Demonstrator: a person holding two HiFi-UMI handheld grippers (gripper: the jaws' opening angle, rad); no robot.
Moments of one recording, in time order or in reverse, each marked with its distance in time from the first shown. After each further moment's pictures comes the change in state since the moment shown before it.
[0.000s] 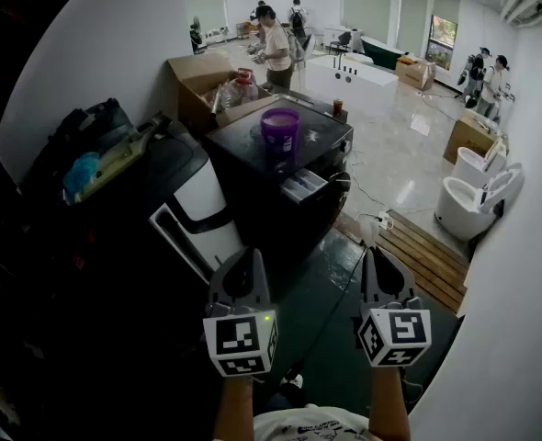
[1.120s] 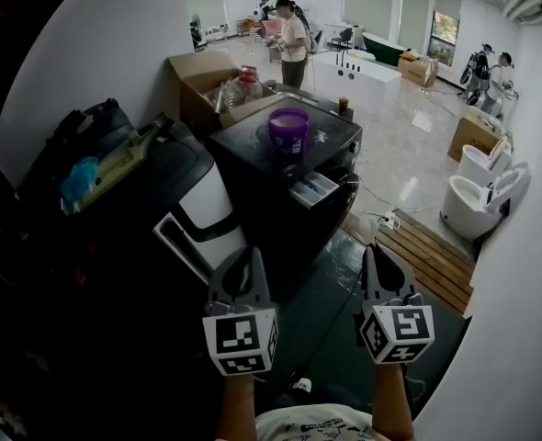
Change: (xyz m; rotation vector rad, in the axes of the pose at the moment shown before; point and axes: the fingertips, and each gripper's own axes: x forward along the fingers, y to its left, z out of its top) left arm 0.040 0.045 -0.009 0.003 0.012 0.009; right arm 0.058 0.024 -0.009 0.030 0.003 0.029
